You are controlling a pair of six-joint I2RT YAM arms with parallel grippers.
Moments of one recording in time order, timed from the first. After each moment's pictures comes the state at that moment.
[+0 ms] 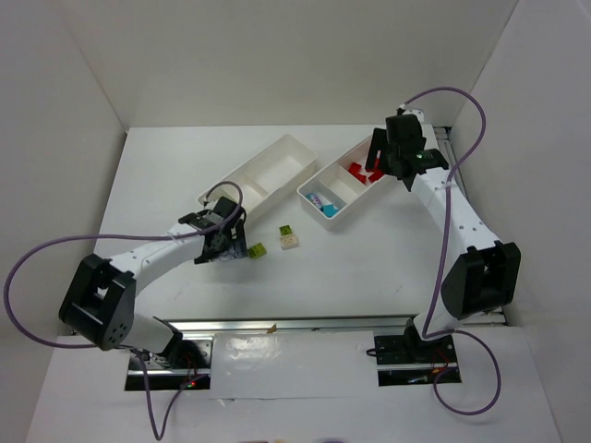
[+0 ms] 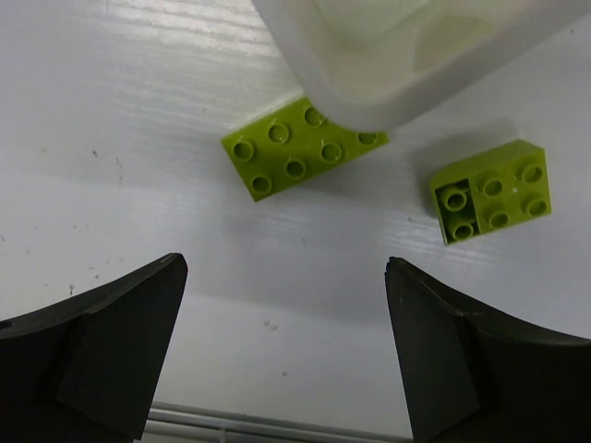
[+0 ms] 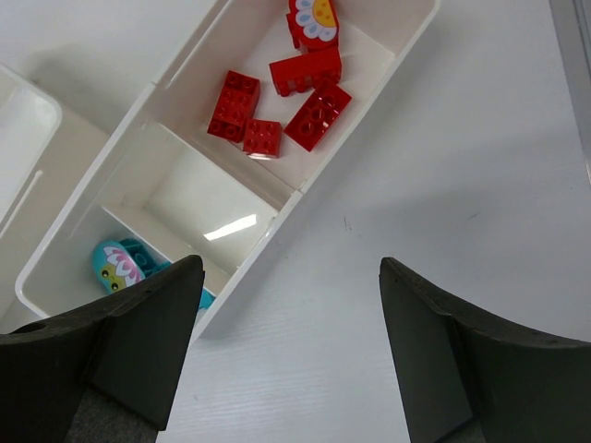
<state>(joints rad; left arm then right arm) -0.49 1.40 0.87 -0.68 -0.30 -0.66 0.22 1.54 1.44 -0.59 0.30 0.33</state>
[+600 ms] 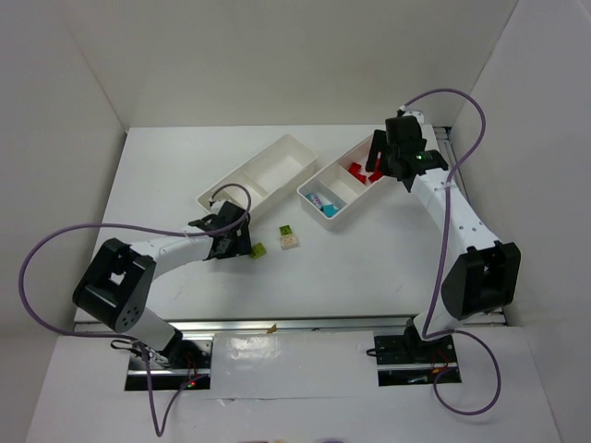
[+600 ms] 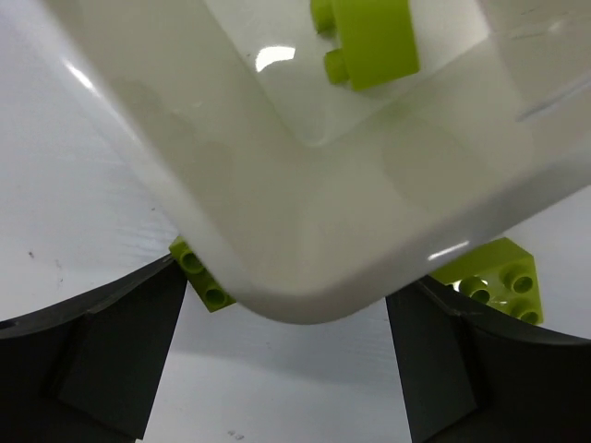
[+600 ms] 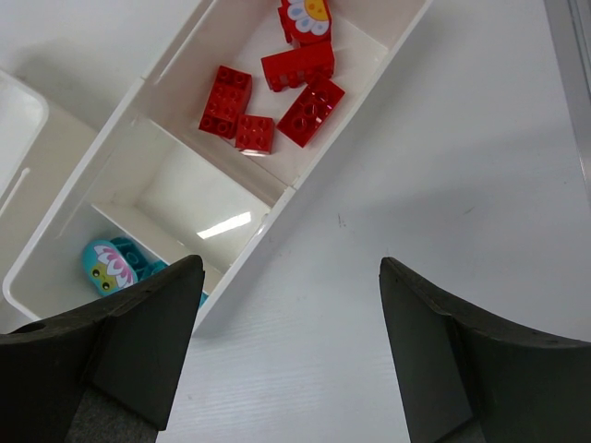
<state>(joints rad) -0.48 1.53 0.79 -0.38 -0.35 -0.63 0.22 1.54 1.43 -0.59 0.32 0.33</state>
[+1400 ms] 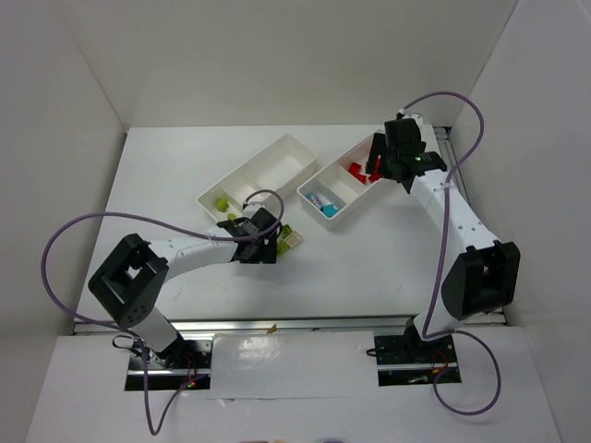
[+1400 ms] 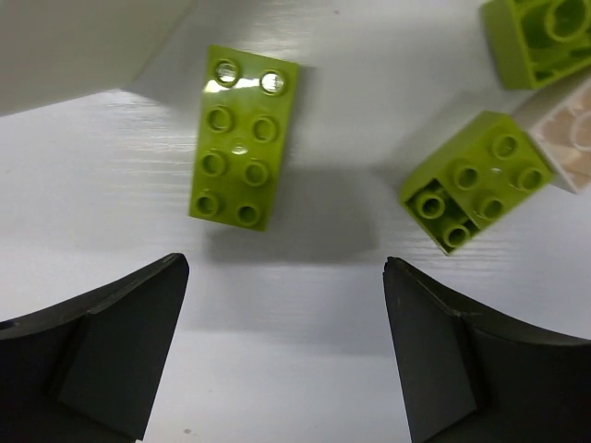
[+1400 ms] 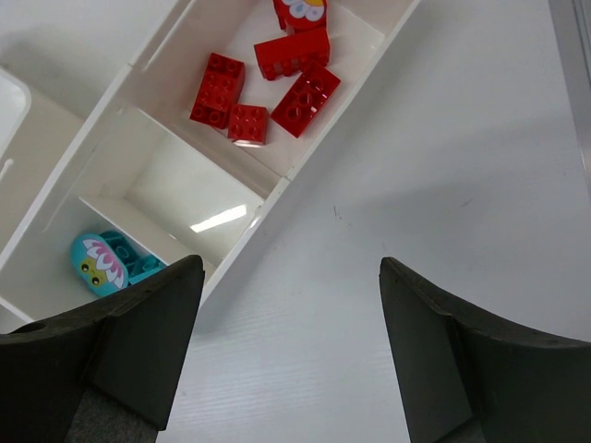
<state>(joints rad) -0.73 1.60 0.93 -0.48 -0.37 -0.67 0.22 1.54 1.41 -0.59 0.32 0.33</state>
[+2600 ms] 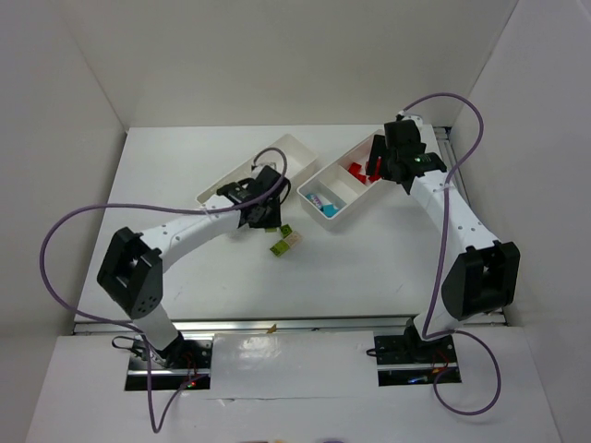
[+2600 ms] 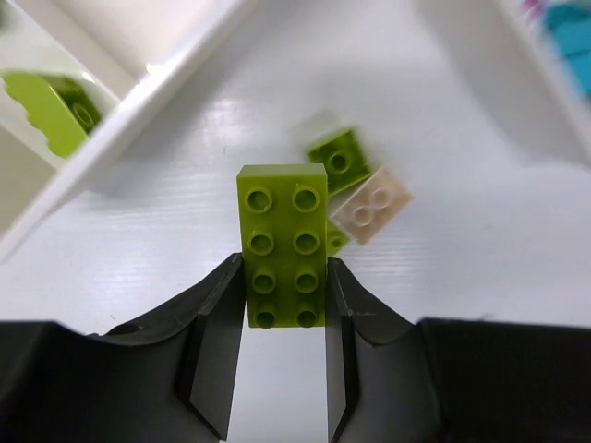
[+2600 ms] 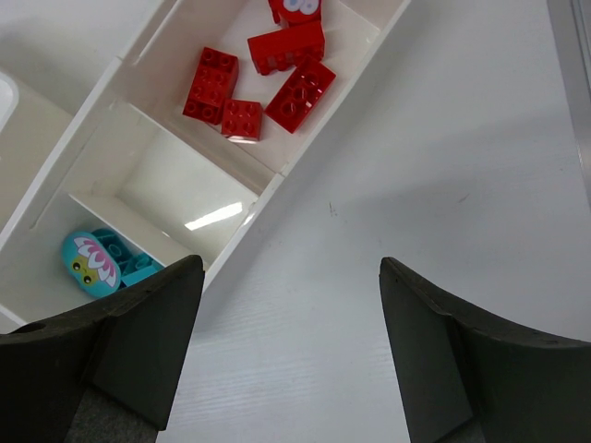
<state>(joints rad) -0.68 1.68 1.29 -0.66 -0.29 -0.66 0.22 1.53 1.40 -0.59 0.33 0.32</state>
